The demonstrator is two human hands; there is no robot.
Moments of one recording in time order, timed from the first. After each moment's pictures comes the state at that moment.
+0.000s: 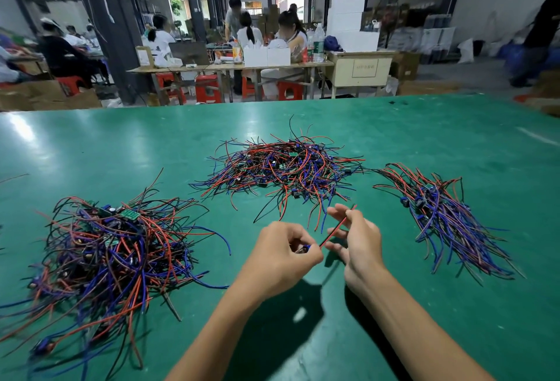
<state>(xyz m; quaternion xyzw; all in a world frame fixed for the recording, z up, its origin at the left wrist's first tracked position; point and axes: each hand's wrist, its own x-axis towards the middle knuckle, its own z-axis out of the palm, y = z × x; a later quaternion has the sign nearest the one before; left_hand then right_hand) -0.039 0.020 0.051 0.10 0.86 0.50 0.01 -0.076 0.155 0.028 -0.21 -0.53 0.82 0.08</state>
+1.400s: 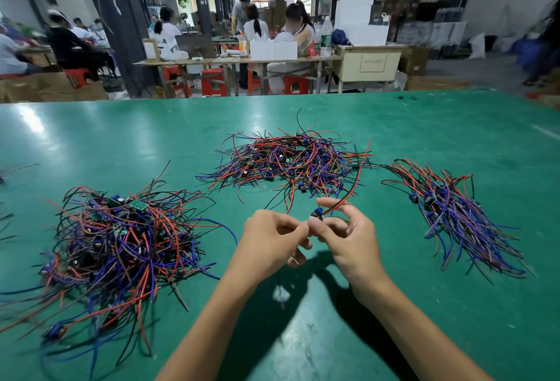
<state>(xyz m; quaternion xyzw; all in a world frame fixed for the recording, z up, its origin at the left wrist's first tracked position) -0.043 0.002 0.054 0.02 0.81 0.59 0.04 -0.055 0.146 0.012 0.06 -0.67 0.73 0.11</state>
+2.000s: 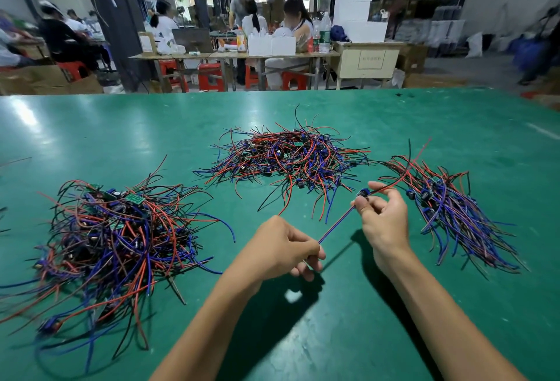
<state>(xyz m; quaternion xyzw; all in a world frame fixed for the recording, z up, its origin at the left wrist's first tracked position) -0.036 0.009 0.052 0.03 0.82 0.54 0.18 -0.093 0.193 0.009 -0.07 -0.67 0.70 0.22</state>
